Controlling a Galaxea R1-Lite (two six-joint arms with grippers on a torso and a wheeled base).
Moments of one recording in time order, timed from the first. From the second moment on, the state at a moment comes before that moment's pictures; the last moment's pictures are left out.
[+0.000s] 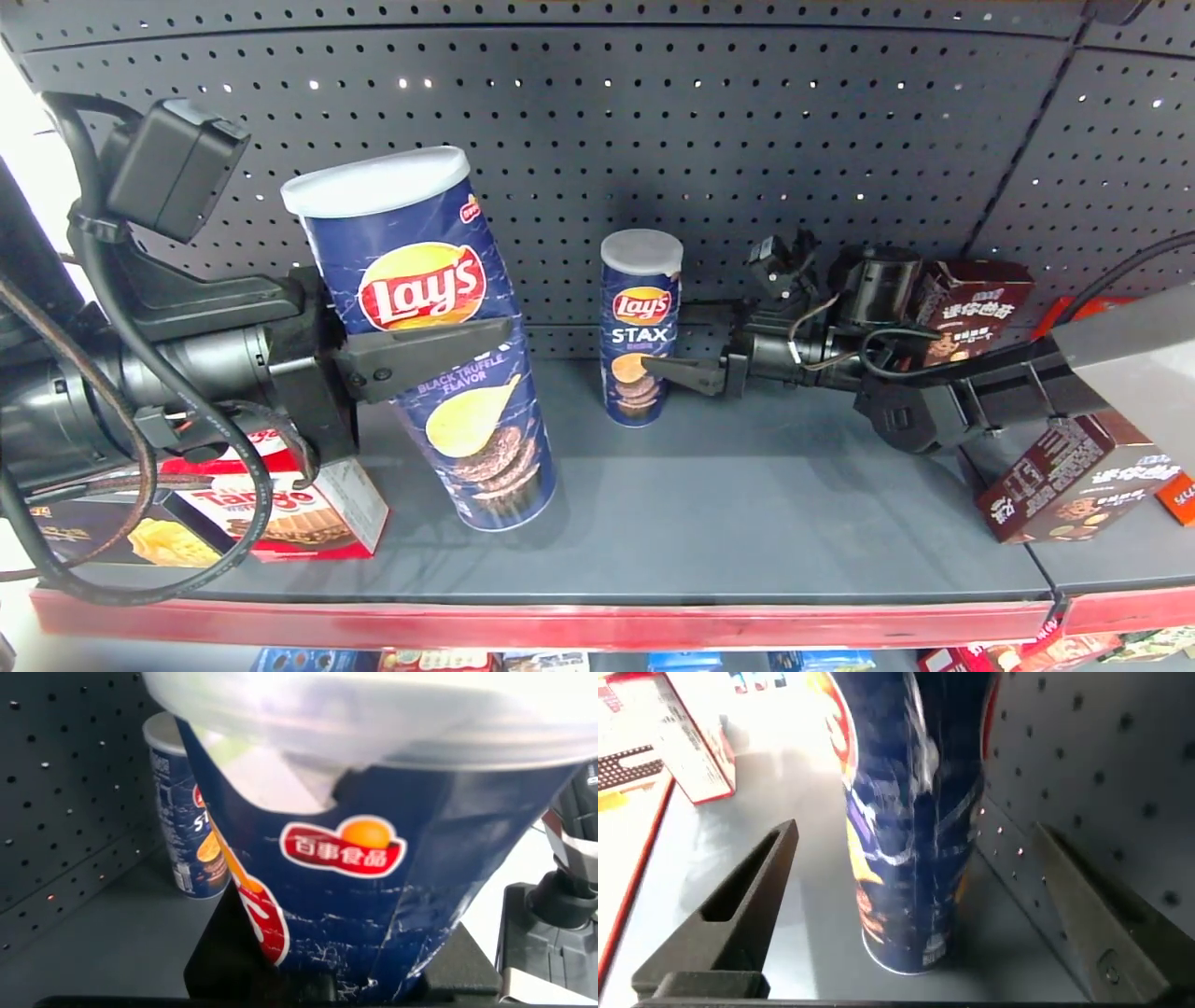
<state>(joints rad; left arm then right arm) -0.37 1.39 -0.78 -0.64 -0.70 -0.04 0.40 2.14 -1.36 -0.80 0.85 -0.15</state>
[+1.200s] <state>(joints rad) -0.37 1.37 -0.74 -0.64 -0.70 -0.04 0.47 2.29 -1.50 -0.83 0.85 -0.15</state>
